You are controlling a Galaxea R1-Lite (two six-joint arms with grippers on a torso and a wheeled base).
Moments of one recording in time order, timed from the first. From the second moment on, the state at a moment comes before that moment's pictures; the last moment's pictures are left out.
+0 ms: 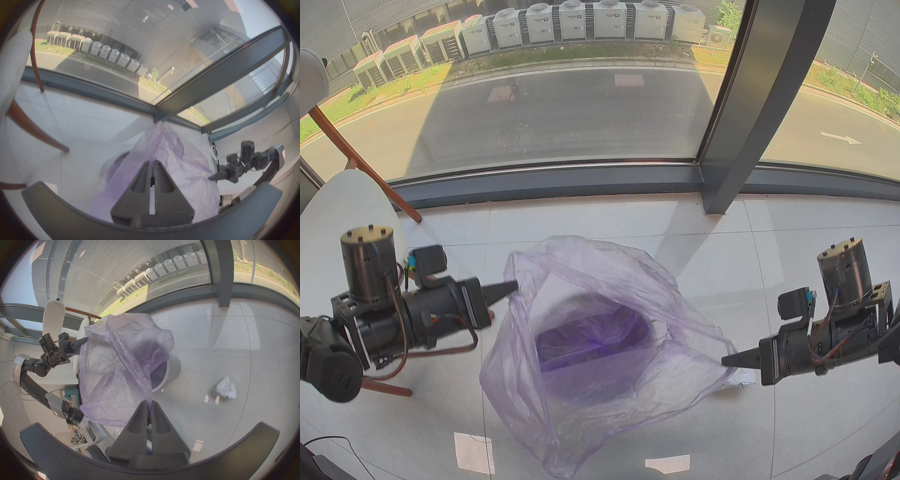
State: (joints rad) left arm -0.37 1.56 -0.58 -0.73 -0.30 -0.44; right arm 0.53 1.52 -0.70 -0.06 0.26 0.32
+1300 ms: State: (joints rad) left arm -0.43 1.85 -0.64 -0.94 0.04 -0.53; right arm 0.56 1.90 -0.83 -0.17 0.19 0.28
